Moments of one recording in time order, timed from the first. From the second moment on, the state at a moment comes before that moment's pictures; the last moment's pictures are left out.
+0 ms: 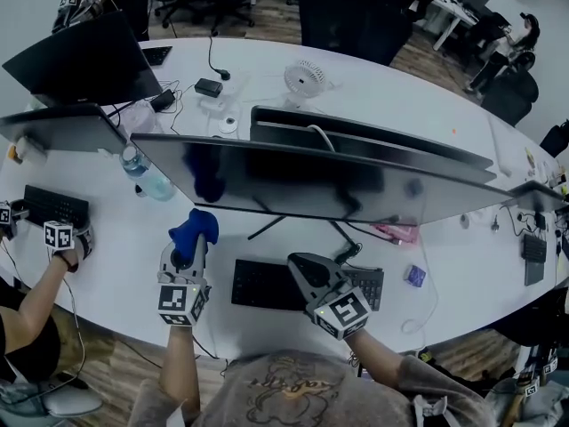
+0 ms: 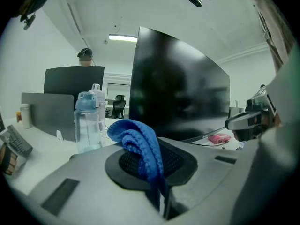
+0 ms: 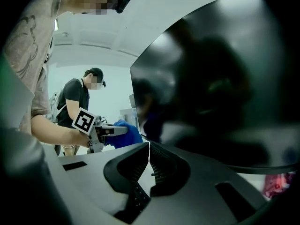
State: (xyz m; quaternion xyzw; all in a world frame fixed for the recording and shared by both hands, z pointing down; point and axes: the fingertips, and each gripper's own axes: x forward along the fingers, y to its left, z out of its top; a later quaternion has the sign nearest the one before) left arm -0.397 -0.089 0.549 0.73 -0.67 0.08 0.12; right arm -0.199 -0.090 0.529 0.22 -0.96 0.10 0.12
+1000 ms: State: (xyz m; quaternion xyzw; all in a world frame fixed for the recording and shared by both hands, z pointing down) left arm -0.453 -0.142 0.621 0.71 -0.68 0.11 0.14; right arm -0.220 -0.110 0.560 0.21 -0.96 0.12 0.16
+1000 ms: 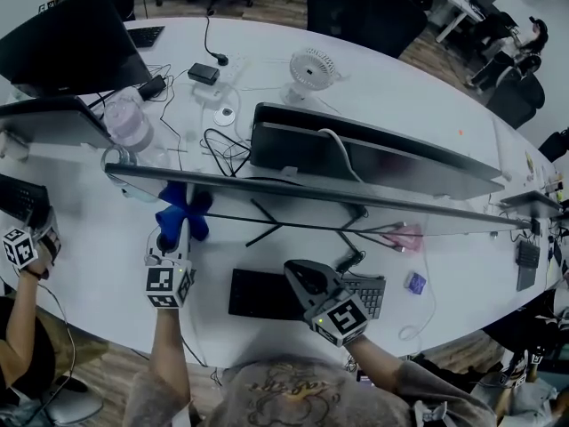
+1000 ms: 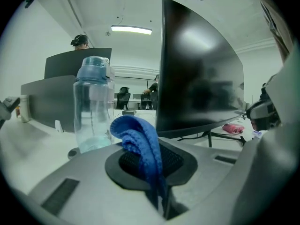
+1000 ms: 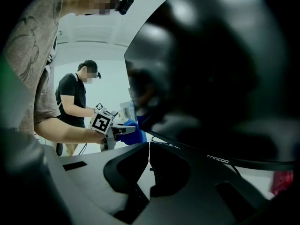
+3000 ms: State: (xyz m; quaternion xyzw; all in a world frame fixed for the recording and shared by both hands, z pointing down) left arm -0.450 -0.150 0.454 0.73 -0.67 0.10 -0.01; right arm -0.202 -0.087 0.526 0.21 -0.97 0.09 0.12
